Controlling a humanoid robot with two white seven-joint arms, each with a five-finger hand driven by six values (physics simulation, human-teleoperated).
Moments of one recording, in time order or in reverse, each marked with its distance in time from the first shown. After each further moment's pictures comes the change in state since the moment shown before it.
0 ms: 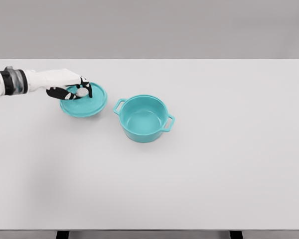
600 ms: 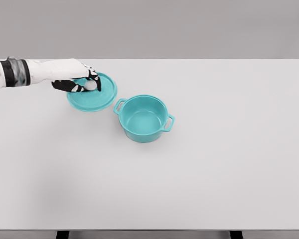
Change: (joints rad) left arm -0.025 0.028 -0.003 -0.155 0.024 0.000 0.000; right arm 0.000 0.000 0.000 0.000 0.000 0.000 0.000
